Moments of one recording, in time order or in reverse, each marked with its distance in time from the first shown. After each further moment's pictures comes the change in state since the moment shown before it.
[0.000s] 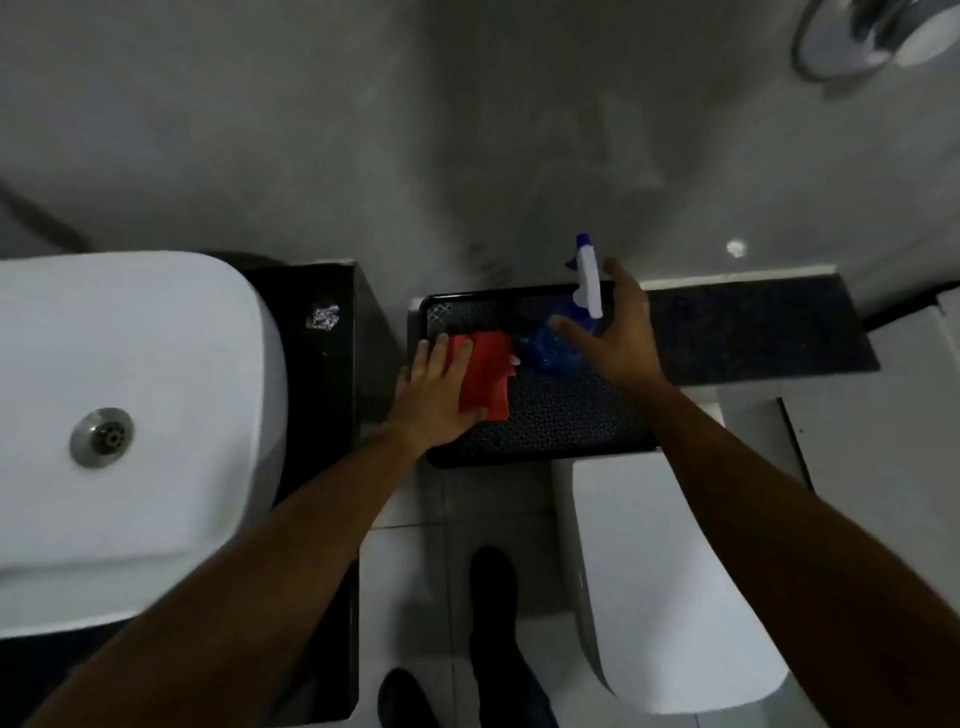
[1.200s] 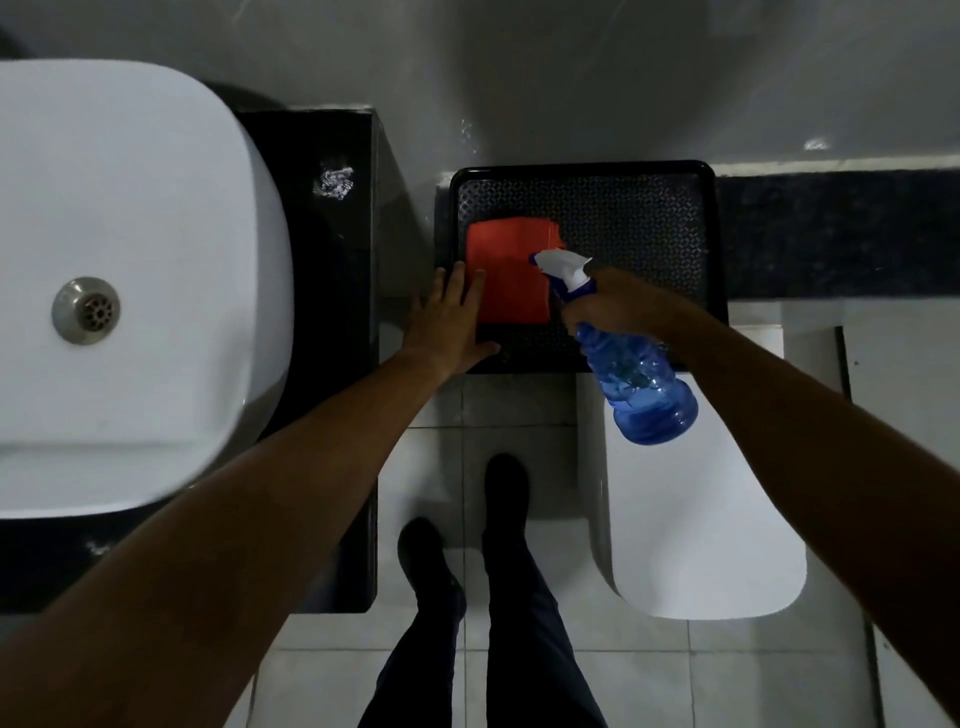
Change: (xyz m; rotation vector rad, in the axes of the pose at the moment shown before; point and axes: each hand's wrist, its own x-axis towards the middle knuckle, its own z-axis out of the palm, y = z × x) left_hand 0.001 -0.033 0.058 0.080 -0.066 -0.074; right_hand -0.033 0.001 0.058 -0.111 -0.776 0.552
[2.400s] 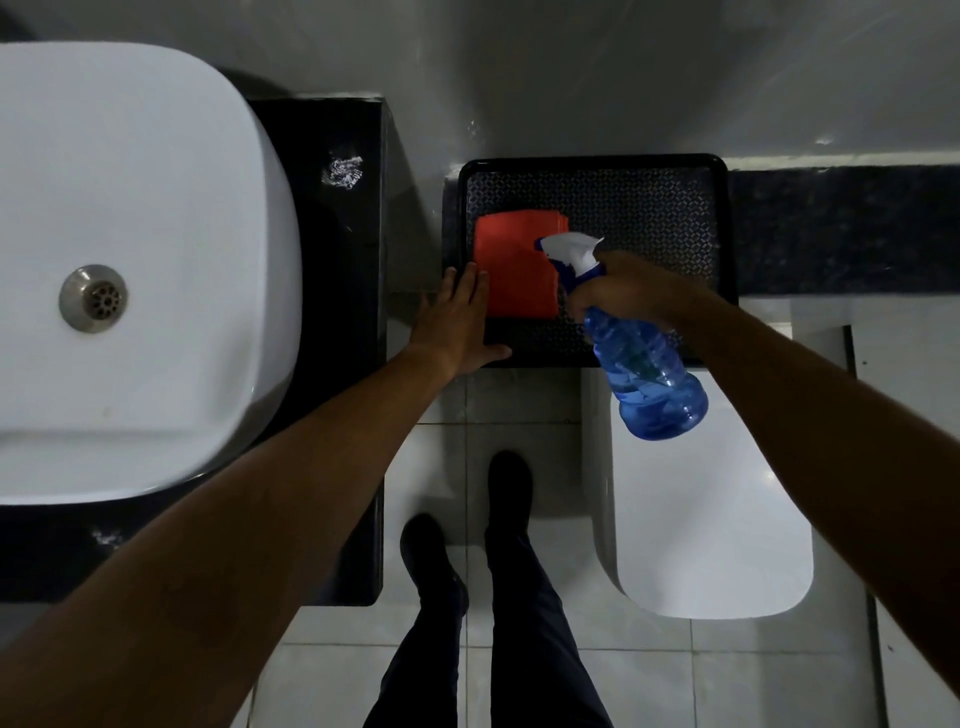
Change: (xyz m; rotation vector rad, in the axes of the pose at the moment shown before) left_hand -0.007 0.001 0.001 -0.017 -0.054 0.007; right_hand 0.003 -0.006 -0.002 0.088 -0.014 -0.004
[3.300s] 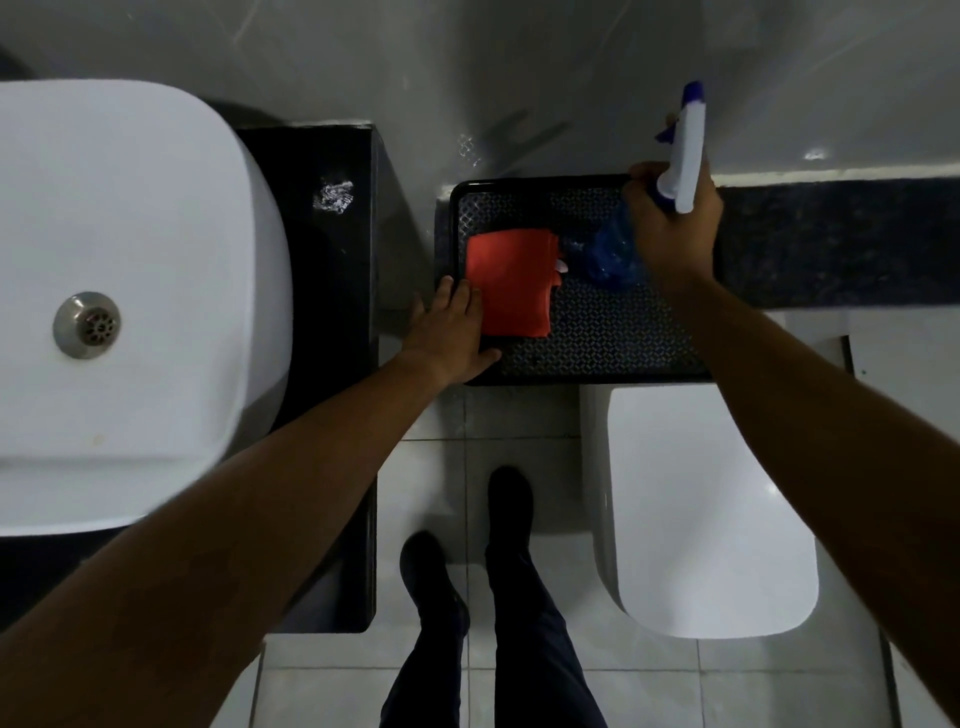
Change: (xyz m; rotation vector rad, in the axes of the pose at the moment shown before) left_hand 0.007 0.002 -0.014 0.144 0.000 0.033; right_hand 0.033 0.005 -0.044 0.360 0.821 -0.531
